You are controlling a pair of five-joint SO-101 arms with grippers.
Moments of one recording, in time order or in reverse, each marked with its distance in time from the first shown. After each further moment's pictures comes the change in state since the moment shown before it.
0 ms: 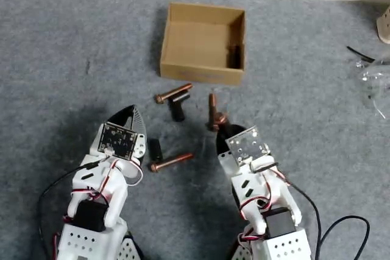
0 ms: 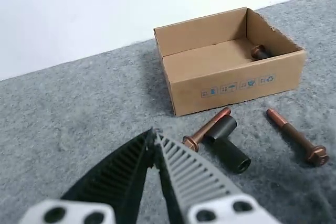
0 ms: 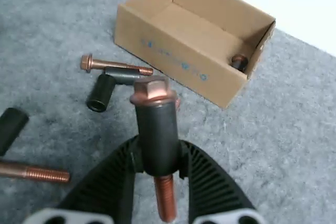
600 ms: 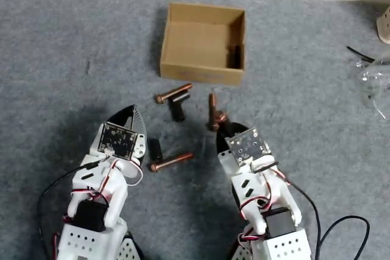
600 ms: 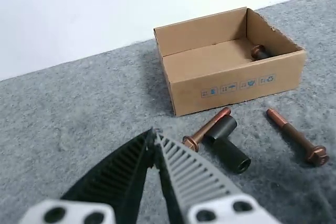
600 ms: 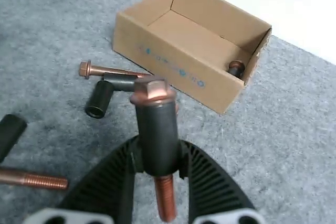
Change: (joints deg) left arm 0.0 0.0 0.0 0.0 0.0; right arm 0.0 0.0 0.0 -1.5 0.0
